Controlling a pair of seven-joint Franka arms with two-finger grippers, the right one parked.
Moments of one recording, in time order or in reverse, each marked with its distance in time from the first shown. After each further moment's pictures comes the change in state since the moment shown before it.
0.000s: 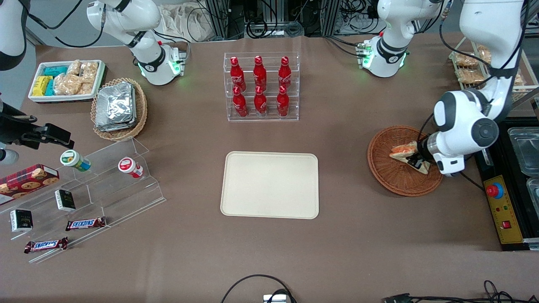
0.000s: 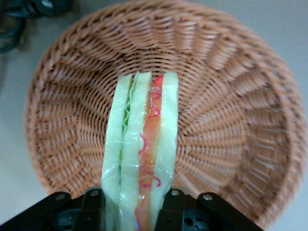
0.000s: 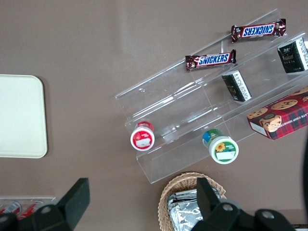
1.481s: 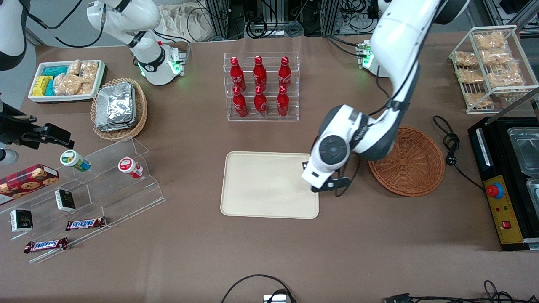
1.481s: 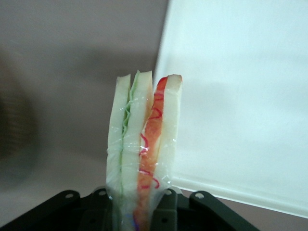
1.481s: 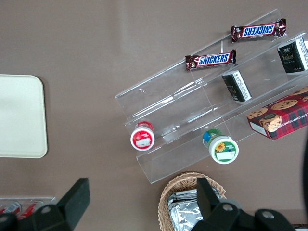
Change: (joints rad) arm -0.587 0.422 -0.035 0.580 0.020 -0.189 0.227
